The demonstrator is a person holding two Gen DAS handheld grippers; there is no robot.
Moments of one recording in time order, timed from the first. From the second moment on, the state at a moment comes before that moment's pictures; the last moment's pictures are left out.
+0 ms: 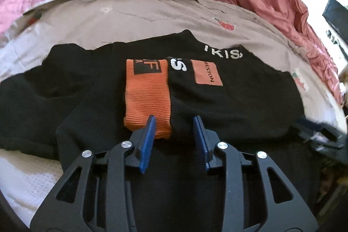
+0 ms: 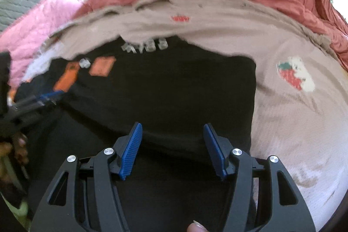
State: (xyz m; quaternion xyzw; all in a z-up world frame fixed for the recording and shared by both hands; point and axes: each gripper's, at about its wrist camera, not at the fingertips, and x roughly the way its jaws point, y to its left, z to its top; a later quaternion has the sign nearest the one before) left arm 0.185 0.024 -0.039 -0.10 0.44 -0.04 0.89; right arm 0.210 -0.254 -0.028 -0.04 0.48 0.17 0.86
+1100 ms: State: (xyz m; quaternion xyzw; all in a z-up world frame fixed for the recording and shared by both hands) left arm 0.129 0.084 0.012 -0.14 0.36 0.03 0.92; right arm 0.174 -0.221 0.029 -0.01 0.42 0.23 0.88
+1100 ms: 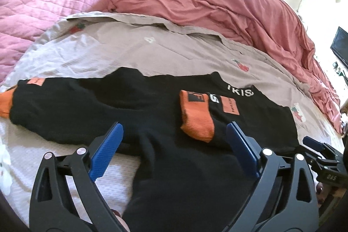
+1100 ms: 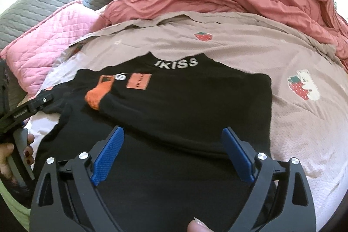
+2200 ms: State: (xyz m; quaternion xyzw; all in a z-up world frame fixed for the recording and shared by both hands) left arm 0.072 0.208 0.015 -0.22 0.32 0.21 0.90; right arm 0.135 -0.072 0.053 -0.09 0.38 0.35 0.85
